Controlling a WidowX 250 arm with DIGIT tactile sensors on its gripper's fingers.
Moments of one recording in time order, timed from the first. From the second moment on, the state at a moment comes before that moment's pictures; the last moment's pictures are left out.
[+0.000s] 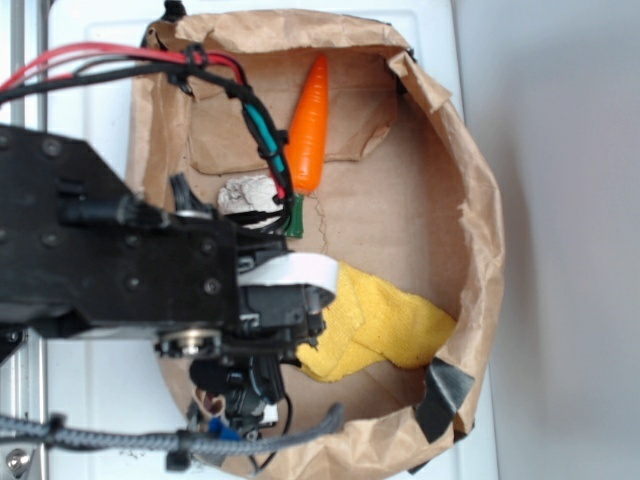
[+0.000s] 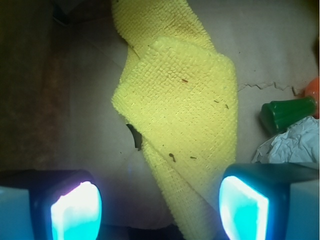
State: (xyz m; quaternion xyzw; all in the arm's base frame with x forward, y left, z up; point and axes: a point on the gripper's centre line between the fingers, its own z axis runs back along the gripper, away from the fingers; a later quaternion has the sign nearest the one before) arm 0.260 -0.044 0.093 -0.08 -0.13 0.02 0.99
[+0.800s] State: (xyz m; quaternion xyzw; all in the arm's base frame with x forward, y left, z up) arm 0.279 -0.030 0.051 -0.03 -0.11 0.03 0.99
